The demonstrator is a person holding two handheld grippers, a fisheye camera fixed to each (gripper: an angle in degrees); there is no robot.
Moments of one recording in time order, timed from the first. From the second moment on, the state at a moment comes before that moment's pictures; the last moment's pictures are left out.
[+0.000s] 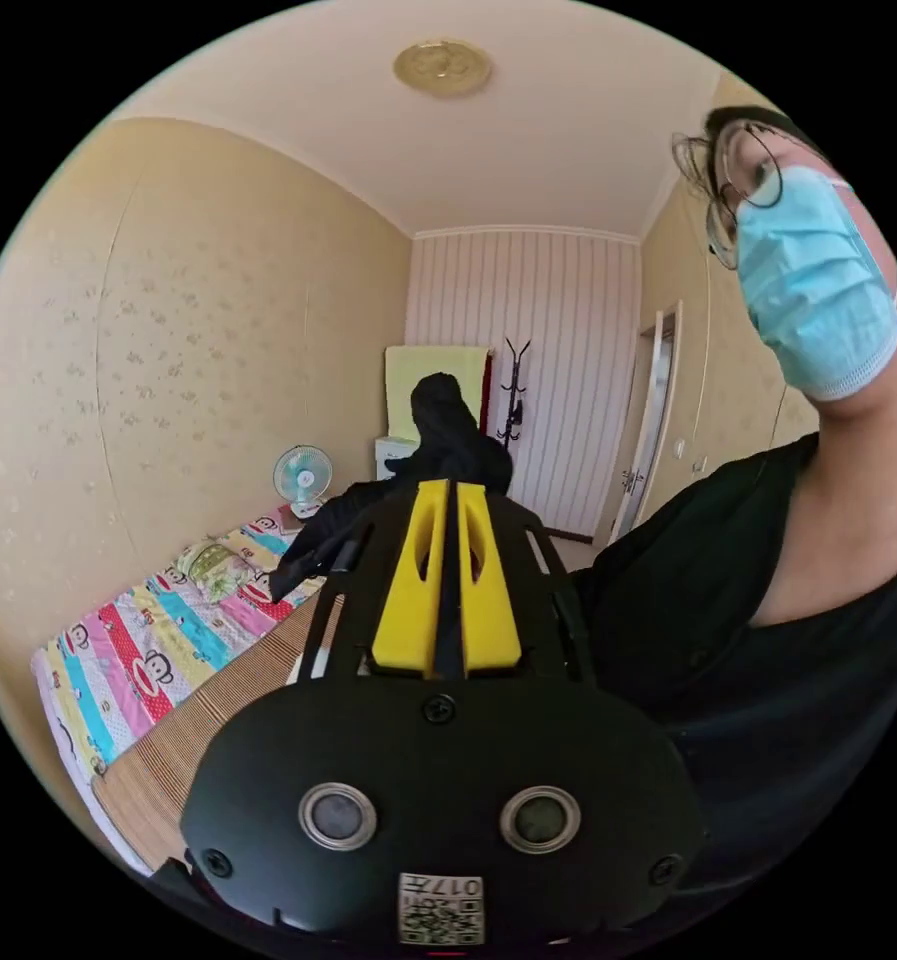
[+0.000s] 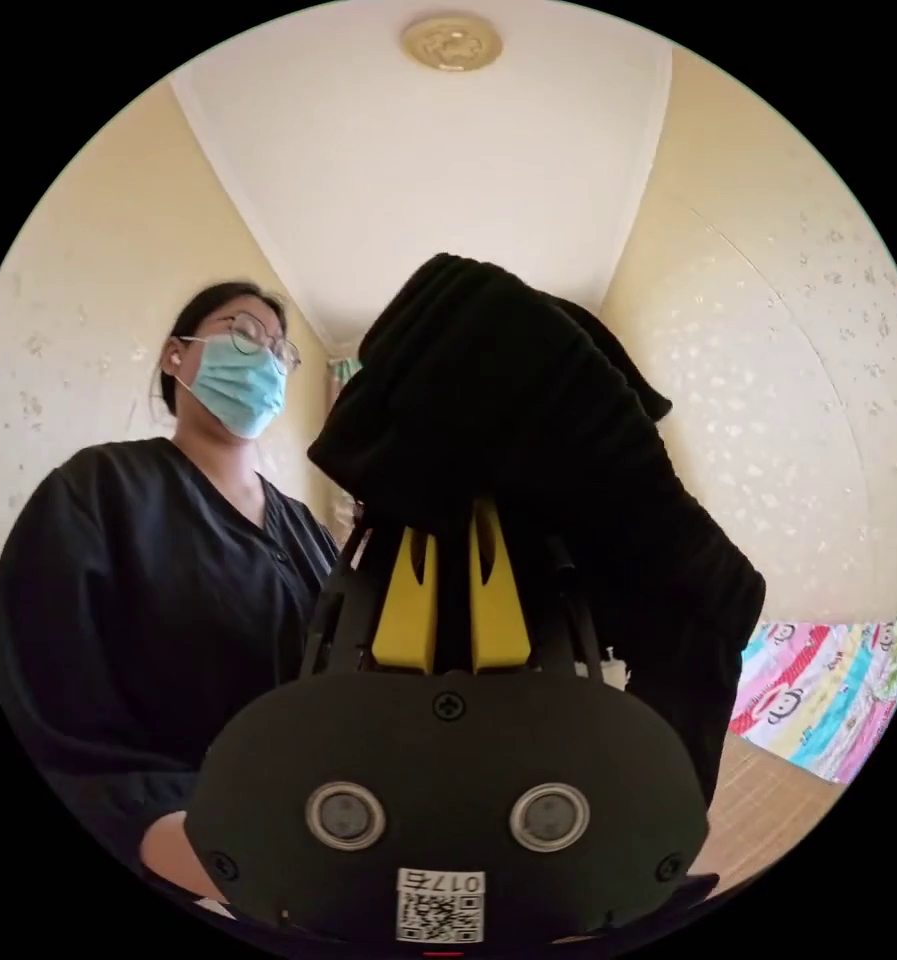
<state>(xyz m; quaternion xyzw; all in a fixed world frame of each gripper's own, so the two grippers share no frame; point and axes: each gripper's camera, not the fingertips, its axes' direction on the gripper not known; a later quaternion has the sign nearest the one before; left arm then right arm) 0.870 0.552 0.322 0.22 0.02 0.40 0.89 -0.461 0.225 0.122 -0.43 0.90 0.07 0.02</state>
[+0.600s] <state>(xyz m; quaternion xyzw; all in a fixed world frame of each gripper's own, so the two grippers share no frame) 0.746 0.502 0.366 0.21 0.21 0.25 0.92 -0.454 0.161 0.117 -0.40 0.84 0.07 0.37</state>
